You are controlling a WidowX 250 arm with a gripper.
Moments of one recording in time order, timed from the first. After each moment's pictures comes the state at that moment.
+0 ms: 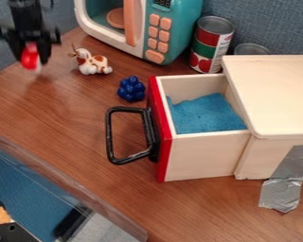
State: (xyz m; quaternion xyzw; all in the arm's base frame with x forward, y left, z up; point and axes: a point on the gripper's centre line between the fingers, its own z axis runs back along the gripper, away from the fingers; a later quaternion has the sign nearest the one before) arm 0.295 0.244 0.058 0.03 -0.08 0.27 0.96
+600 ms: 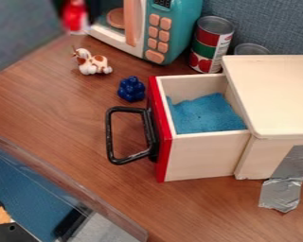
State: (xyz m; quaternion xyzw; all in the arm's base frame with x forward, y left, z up) arm 0.302 0.113 0.153 0.01 -0.12 0.16 0.98
